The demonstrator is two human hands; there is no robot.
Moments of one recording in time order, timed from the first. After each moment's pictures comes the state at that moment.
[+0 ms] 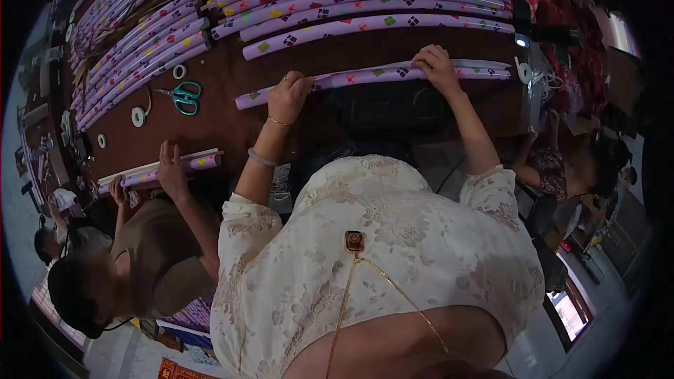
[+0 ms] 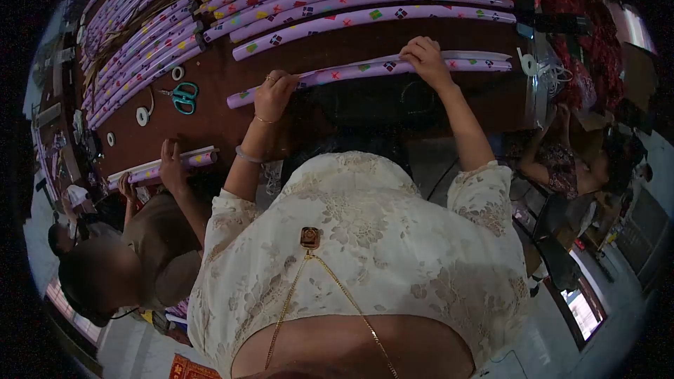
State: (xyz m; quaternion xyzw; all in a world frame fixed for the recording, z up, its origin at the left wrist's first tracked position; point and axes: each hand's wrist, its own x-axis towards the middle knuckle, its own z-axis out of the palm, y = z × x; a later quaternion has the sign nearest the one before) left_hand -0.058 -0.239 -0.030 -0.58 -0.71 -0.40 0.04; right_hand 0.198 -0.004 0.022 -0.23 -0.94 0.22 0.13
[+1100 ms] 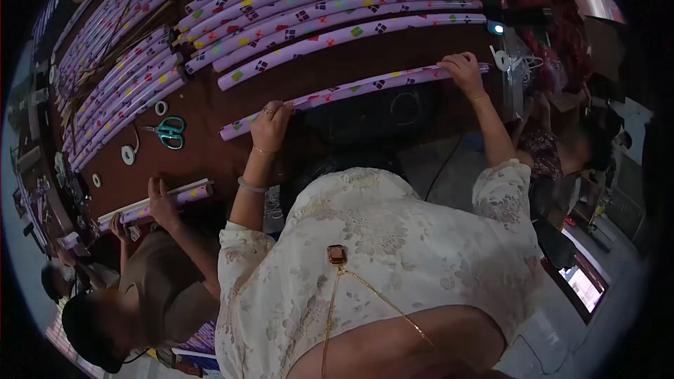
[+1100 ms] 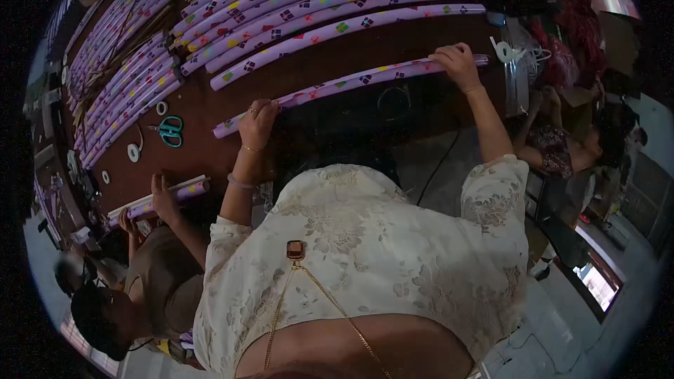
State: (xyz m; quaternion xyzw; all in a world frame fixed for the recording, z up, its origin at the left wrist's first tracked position) left_hand -0.042 -0.239 -0.029 -0.61 -0.68 -0.39 0.07; right_hand 0.312 0.063 0.061 -0.15 -0.98 -0.08 0.07
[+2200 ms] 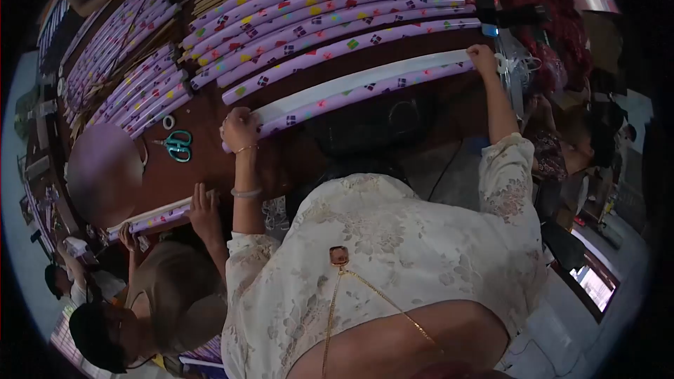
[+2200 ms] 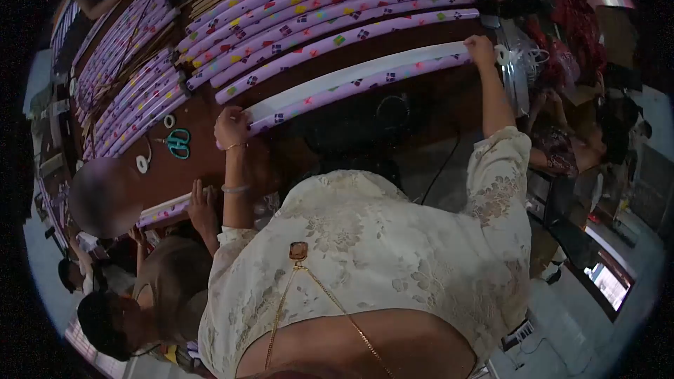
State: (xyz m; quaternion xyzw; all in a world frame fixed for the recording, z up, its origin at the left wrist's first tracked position) left_hand -0.103 -0.253 -0.043 -0.35 -0.89 -0.30 -0.09; right_hand 0.364 0.152 0.042 -0.61 -0.79 0.02 -0.01
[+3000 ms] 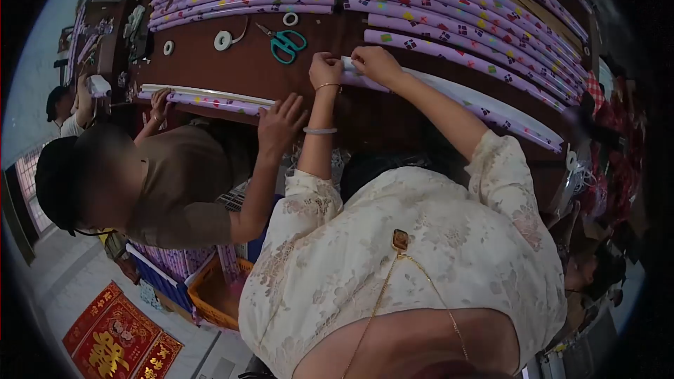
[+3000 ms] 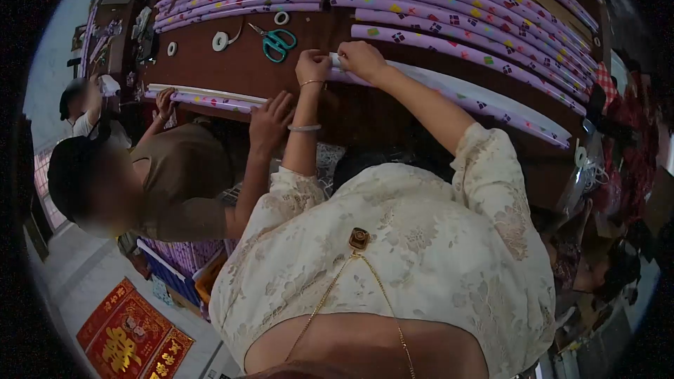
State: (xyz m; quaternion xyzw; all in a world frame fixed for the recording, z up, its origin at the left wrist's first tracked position) left_hand -0.139 -0.292 -0.058 -0.04 -0.92 -0.38 -0.11; right_hand -0.071 -0.159 -0.013 -0.06 -0.92 0.39 0.01
